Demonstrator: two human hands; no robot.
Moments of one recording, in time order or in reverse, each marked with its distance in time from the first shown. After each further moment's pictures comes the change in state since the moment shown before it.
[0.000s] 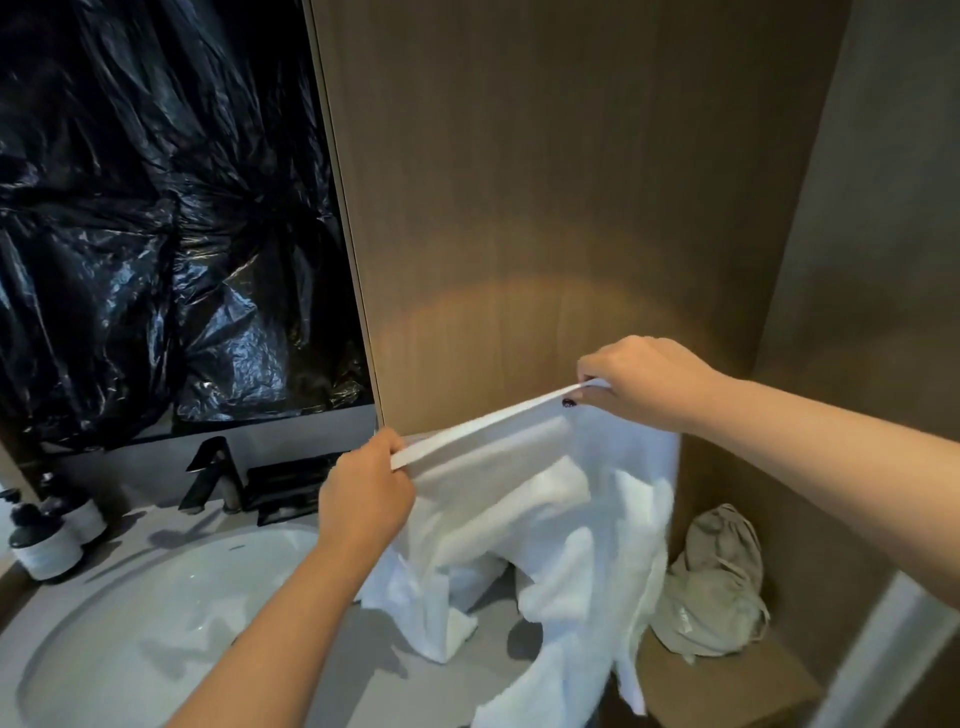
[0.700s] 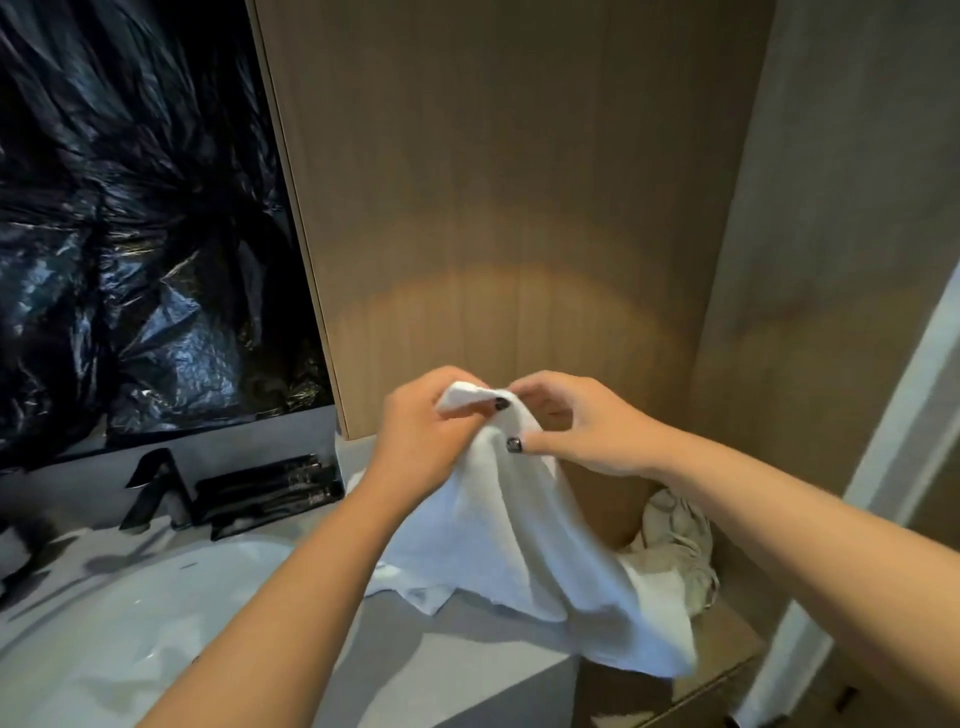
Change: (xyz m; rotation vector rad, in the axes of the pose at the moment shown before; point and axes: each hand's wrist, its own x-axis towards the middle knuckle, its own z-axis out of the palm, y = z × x) left_hand -0.001 0.089 -0.025 -0.779 -0.180 0.267; right_hand -0.027 -0.042 0.027 0.923 0.007 0.140
